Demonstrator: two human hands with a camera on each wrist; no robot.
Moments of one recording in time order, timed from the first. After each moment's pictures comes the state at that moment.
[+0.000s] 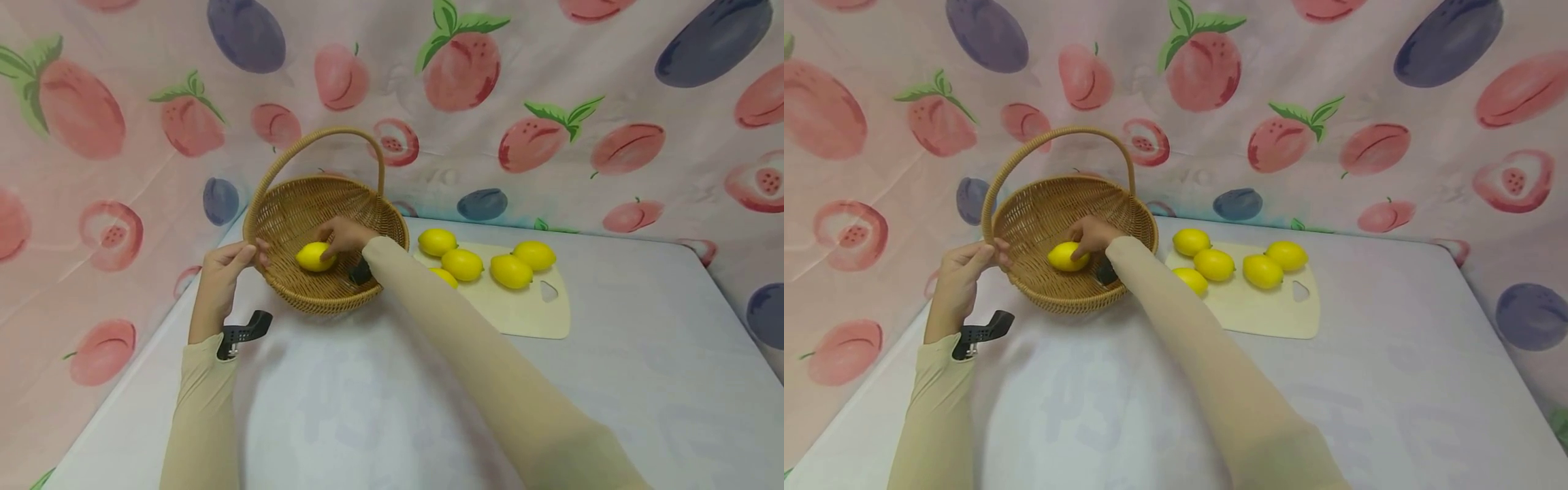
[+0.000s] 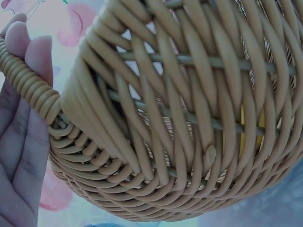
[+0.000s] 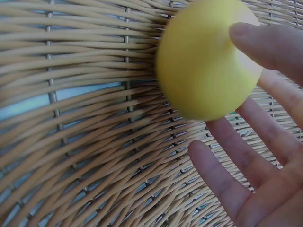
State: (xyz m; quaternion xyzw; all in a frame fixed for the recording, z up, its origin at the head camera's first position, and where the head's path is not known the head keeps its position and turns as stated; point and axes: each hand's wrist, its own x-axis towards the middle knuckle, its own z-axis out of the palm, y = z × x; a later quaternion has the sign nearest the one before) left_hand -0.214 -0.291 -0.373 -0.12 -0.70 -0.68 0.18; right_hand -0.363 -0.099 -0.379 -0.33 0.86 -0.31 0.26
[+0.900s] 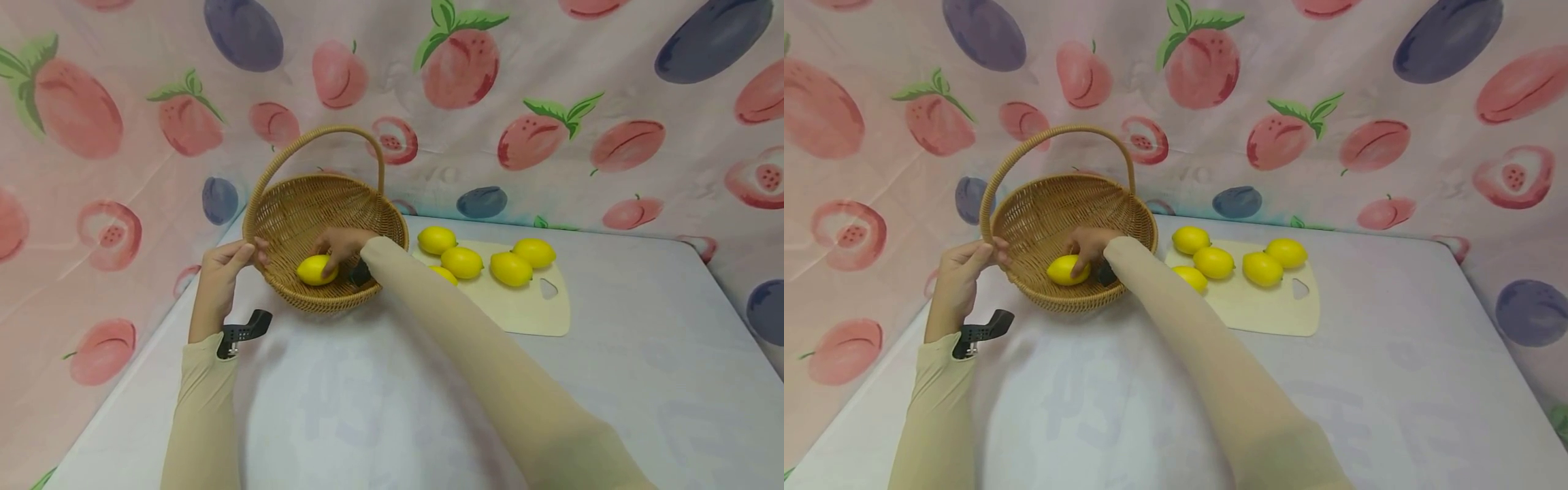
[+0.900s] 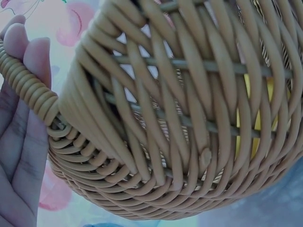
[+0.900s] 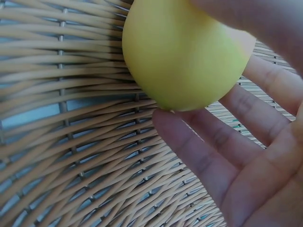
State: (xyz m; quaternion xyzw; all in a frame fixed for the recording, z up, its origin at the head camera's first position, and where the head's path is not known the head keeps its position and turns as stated) left_hand -0.214 -0.290 -0.372 -0.13 -0.70 -0.68 0.18; right_hand -0.359 -0.102 -0.381 -0.38 0.84 -0.22 0.32
